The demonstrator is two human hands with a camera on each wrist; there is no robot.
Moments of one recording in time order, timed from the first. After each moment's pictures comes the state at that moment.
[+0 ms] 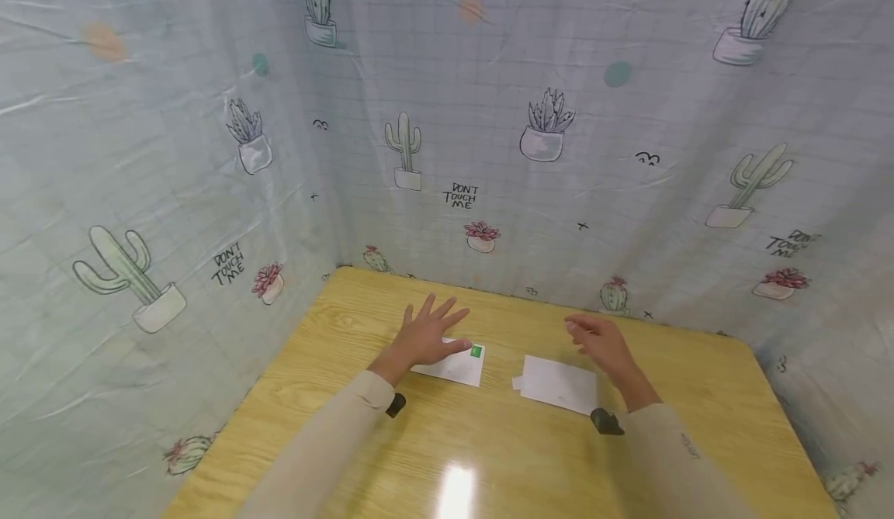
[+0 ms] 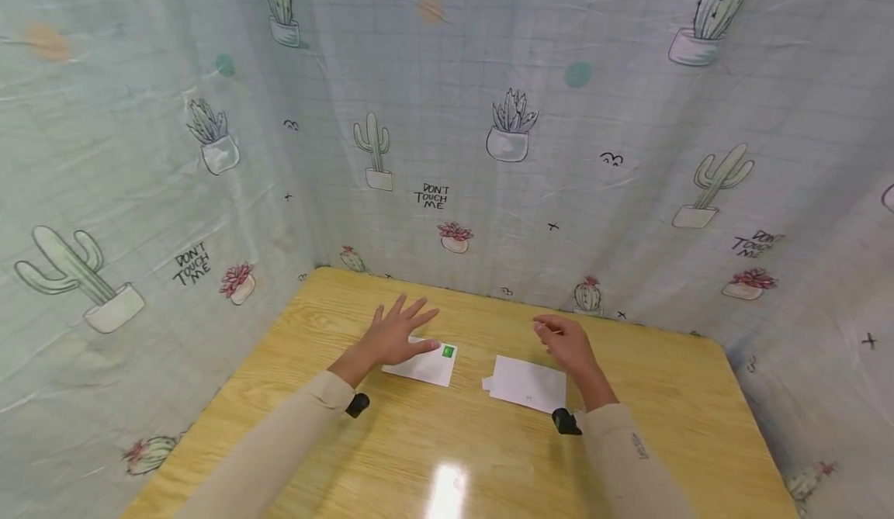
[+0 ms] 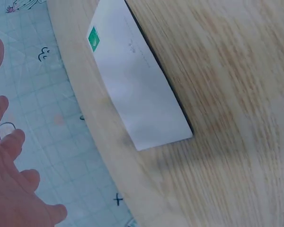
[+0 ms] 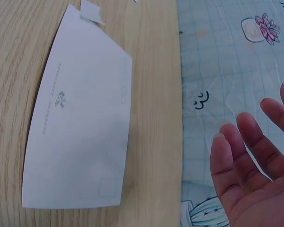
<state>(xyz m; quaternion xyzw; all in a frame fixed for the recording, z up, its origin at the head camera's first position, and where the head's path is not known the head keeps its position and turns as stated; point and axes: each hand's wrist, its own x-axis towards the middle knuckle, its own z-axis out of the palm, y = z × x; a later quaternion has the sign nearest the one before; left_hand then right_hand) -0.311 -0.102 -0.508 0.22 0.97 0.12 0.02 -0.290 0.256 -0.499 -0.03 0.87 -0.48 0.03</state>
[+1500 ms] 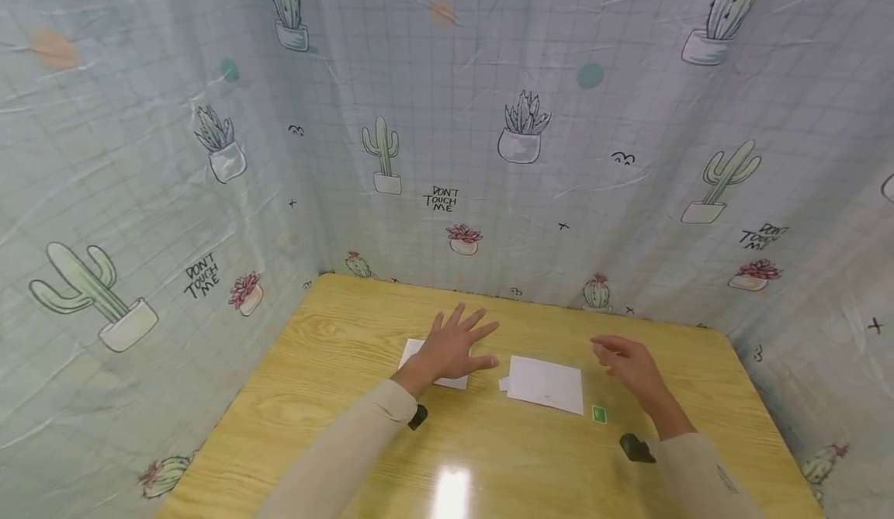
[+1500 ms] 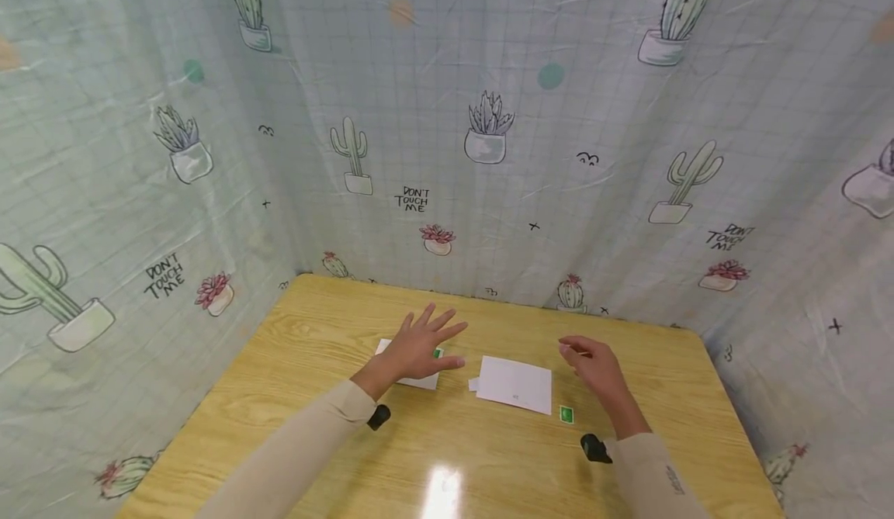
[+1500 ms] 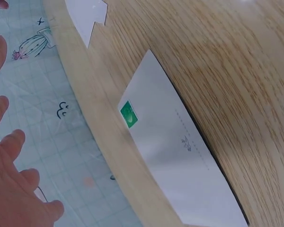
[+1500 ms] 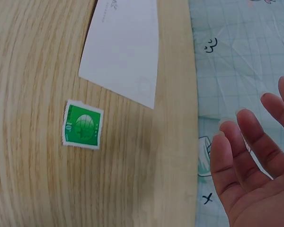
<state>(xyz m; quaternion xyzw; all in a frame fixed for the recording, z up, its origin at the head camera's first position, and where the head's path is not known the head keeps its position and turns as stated) -0.301 -0.035 -0.502 0.31 0.94 0.11 0.03 -0.252 0.321 -0.506 0.01 0.88 -0.47 0.04</state>
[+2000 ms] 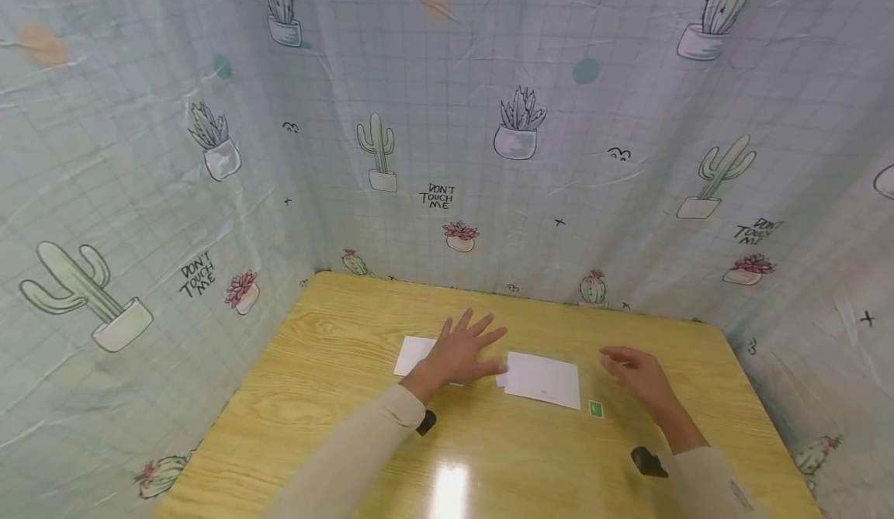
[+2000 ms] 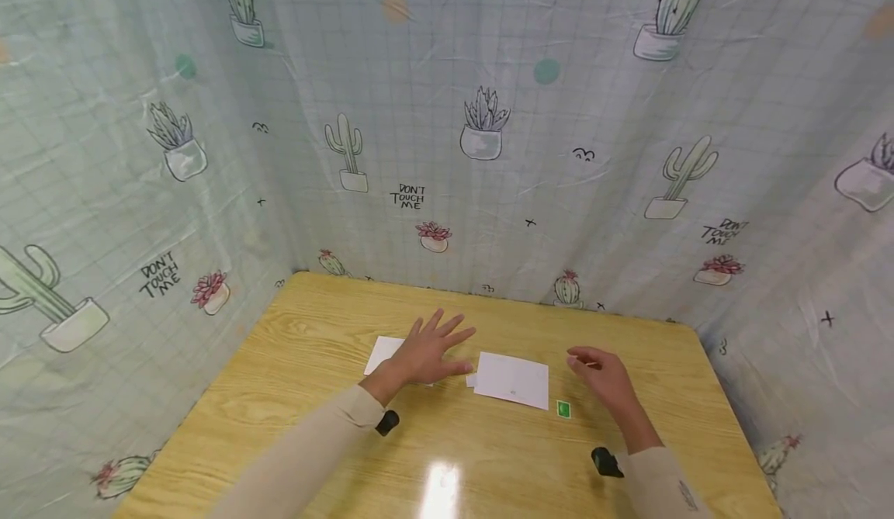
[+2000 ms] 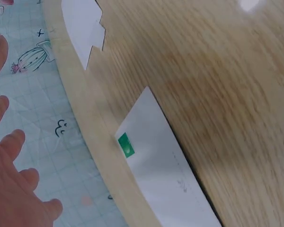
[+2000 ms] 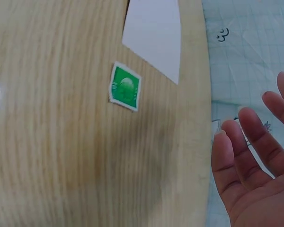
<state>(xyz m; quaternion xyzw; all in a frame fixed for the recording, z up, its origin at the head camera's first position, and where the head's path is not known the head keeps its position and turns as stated) -0.296 -0.014 -0.515 0.31 0.94 0.12 0.03 -0.232 0.339 -0.517 0.01 0.90 -0.44 0.02</state>
